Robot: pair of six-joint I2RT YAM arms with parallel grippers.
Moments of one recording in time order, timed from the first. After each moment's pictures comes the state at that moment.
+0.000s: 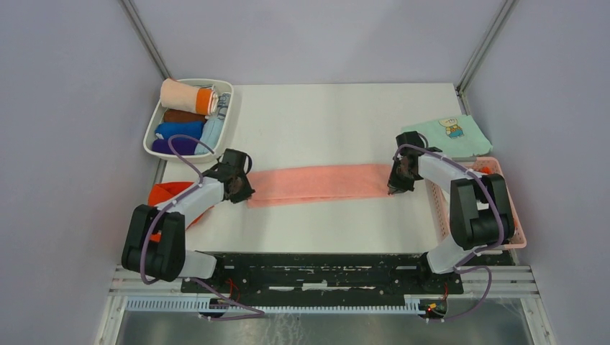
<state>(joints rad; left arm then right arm) -0.25 1.40 0.70 -0.40 -0.15 -0.63 0.15 1.62 0.92 -0.57 0.02 0.48</state>
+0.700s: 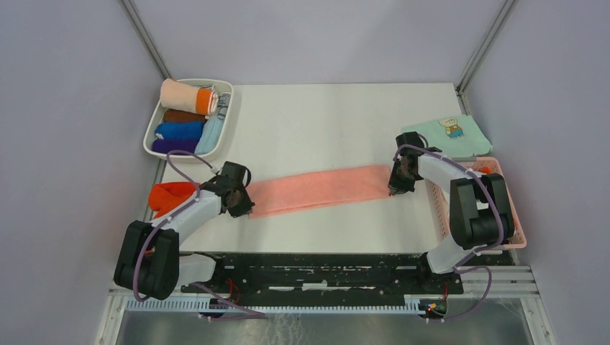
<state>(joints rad) -0.28 1.26 0.58 -0.49 -0.10 -0.70 0.15 1.61 0.92 -0.58 0.03 0.48</state>
